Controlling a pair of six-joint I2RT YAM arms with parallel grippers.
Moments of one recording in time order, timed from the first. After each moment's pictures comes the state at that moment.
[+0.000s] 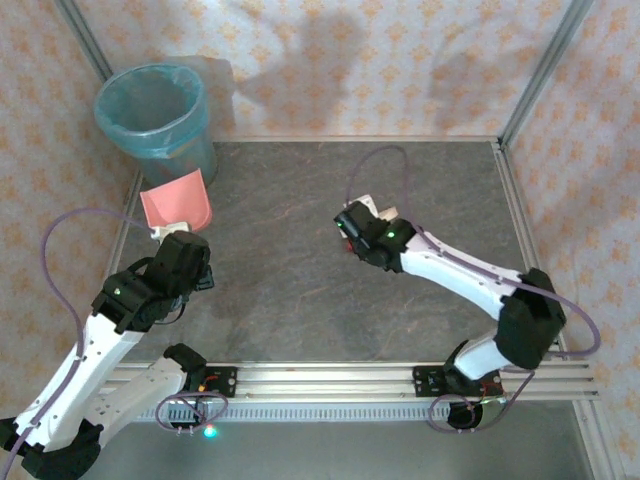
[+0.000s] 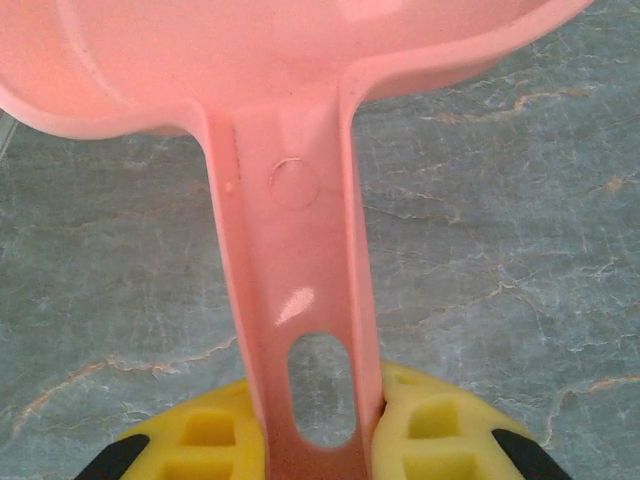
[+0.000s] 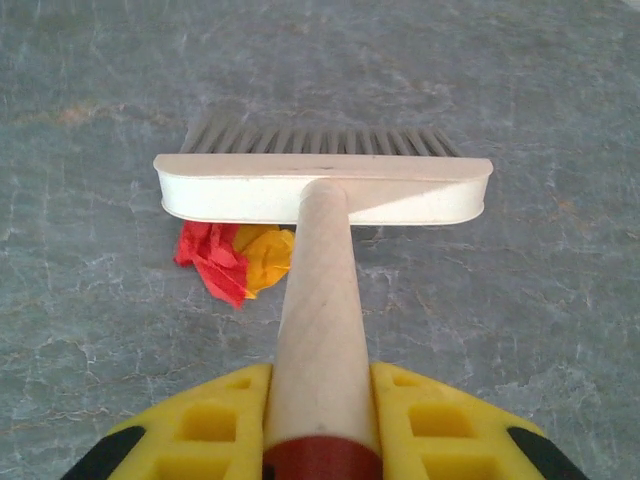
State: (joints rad) left arm -0.48 0.76 1.04 -1.23 -0.43 -0.64; right arm 0.80 1.44 1.13 -0.74 0.54 0.27
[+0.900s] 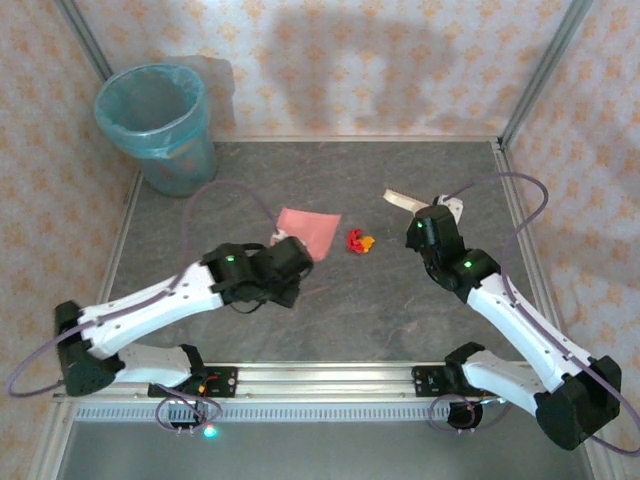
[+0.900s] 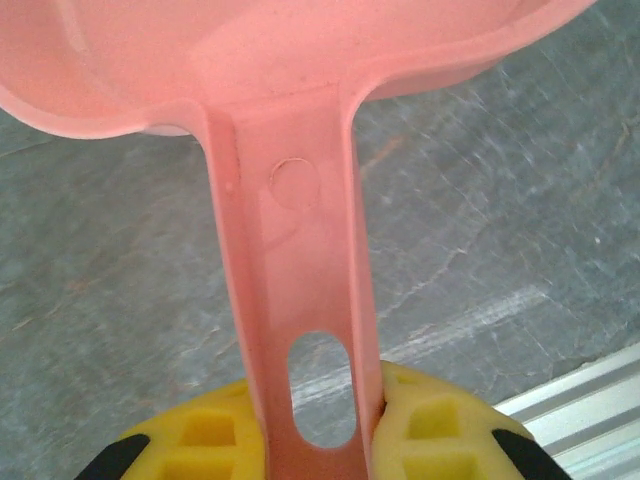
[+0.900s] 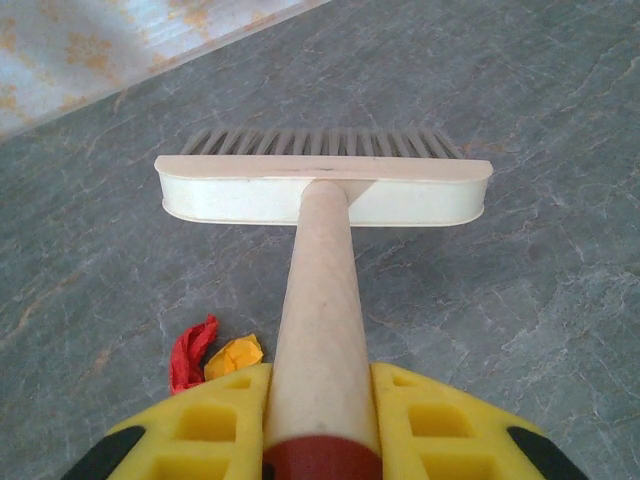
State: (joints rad) left arm -1.00 1.28 1.20 -1.12 -0.24 -0.62; right arm 0.48 0.99 0.82 -0.51 0.39 0.66
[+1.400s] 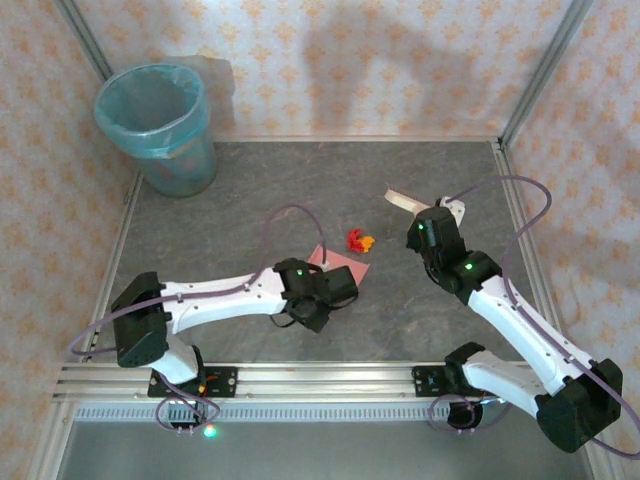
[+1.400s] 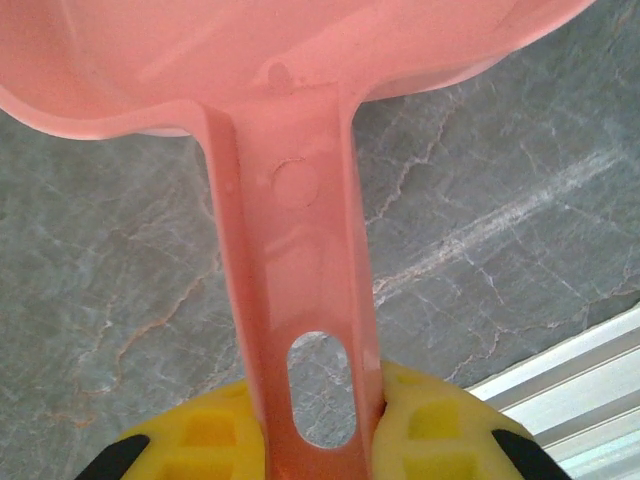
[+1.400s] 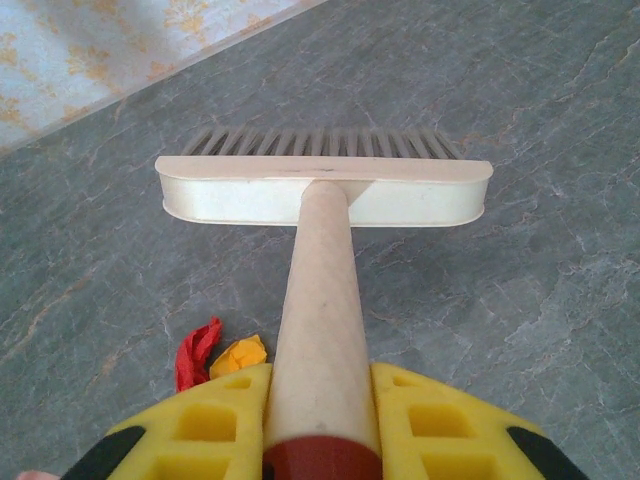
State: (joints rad) left arm -1.14 1.58 1.21 -1.09 -0.18 -0.59; right arm 0.48 0.97 0.80 -0.51 0.38 0.69
